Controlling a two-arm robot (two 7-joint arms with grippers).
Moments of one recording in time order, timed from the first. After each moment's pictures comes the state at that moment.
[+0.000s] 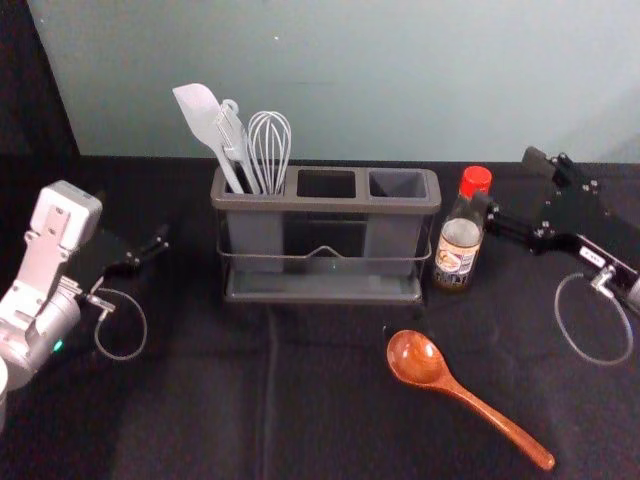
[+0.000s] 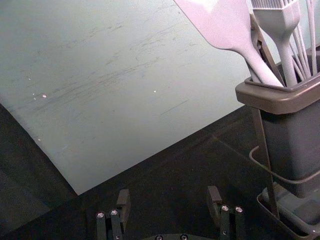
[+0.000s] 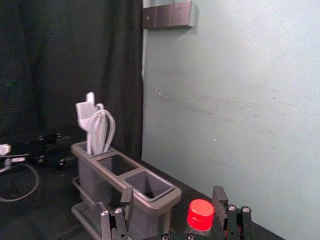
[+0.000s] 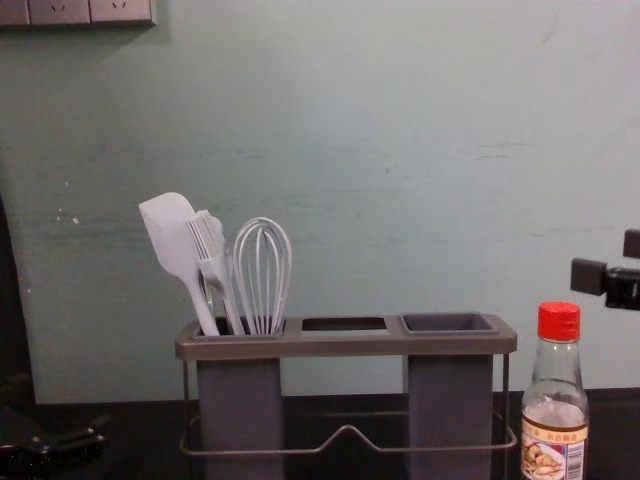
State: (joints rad) left arm -0.20 0.60 0.45 -1.41 -0.25 -0.12 0.03; right arm 0.11 0.61 -0.19 -1.66 0.51 -0.07 0.53
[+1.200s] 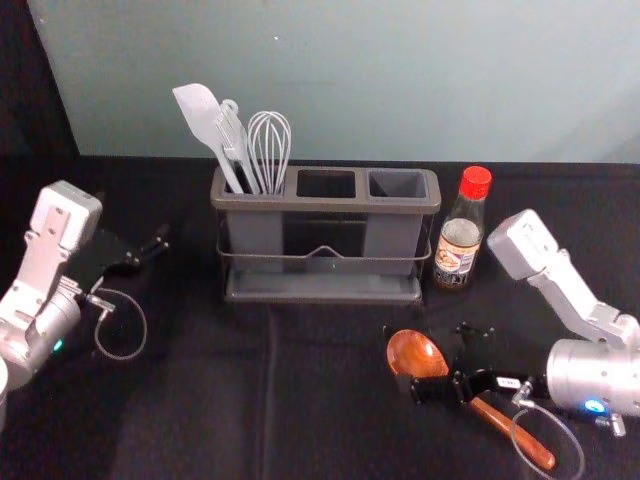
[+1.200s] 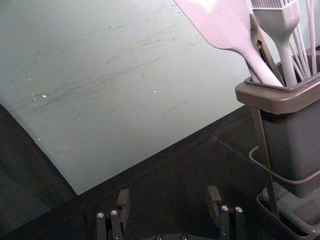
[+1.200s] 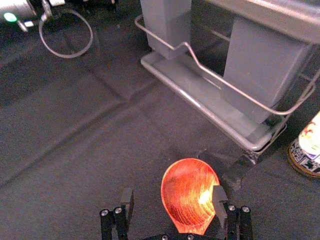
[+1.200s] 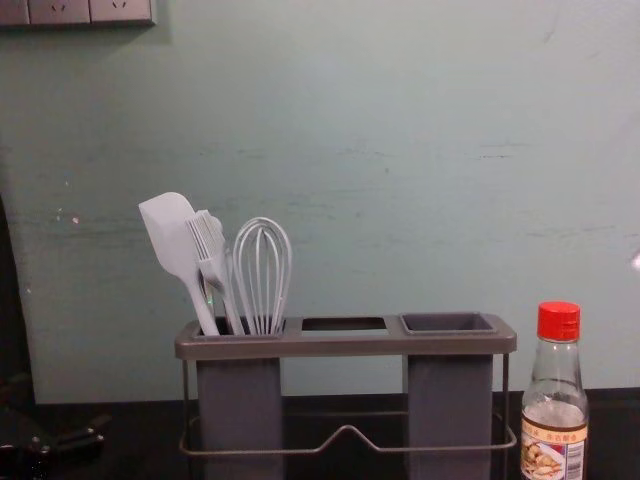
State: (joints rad) left arm -0.20 0.60 0.45 -1.41 -0.25 -0.12 0.03; right arm 0.20 0.73 -0.50 -1.75 0.50 0.54 0.49
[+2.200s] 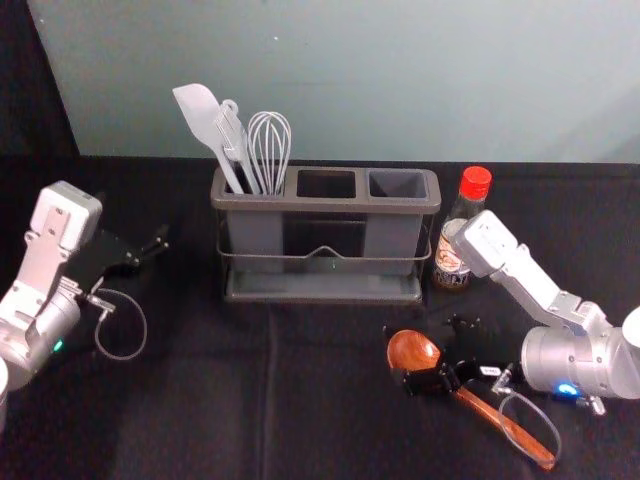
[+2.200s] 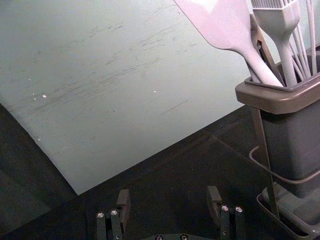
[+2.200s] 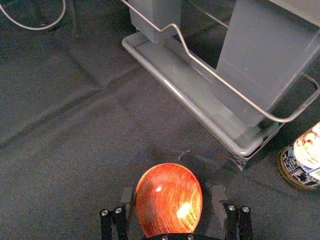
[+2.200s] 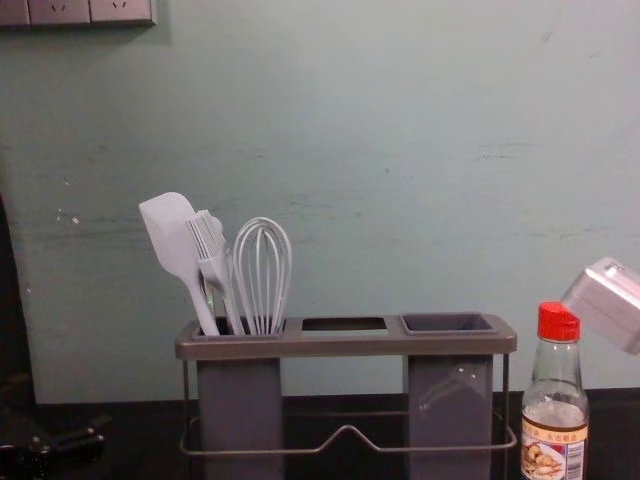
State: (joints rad) left arm -0.20 0.60 0.45 -1.41 -0.25 -0.12 0.03; right arm 0.31 0.67 -0.58 -1.65 0.36 0.58 0.50
